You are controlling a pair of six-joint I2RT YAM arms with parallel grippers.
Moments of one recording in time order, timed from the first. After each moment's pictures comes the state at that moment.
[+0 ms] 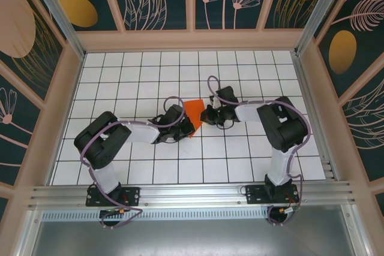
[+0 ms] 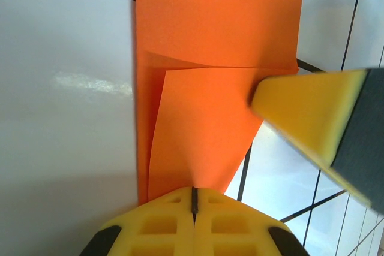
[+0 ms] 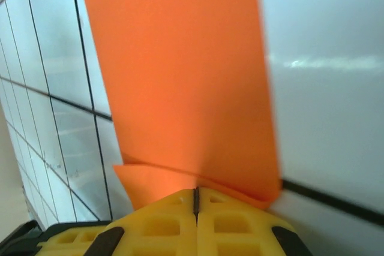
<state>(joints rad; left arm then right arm) -0.76 1.79 0.76 0.18 0.18 -1.15 0.48 1.89 0.93 0.00 -0.56 0.71</state>
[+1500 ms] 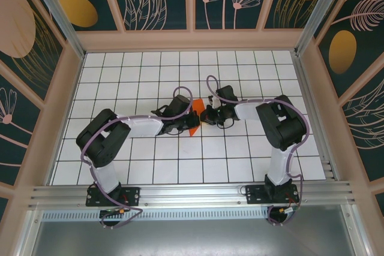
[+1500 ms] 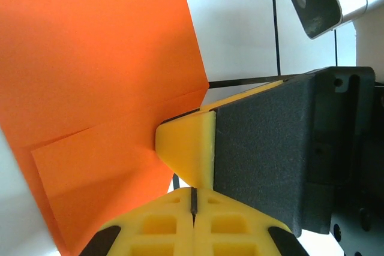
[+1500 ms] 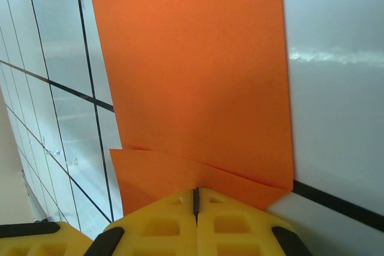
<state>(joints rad) -0.75 1.81 0.93 0.07 0.22 -0.87 0.49 1.91 0.96 -0.05 -0.61 0.66</state>
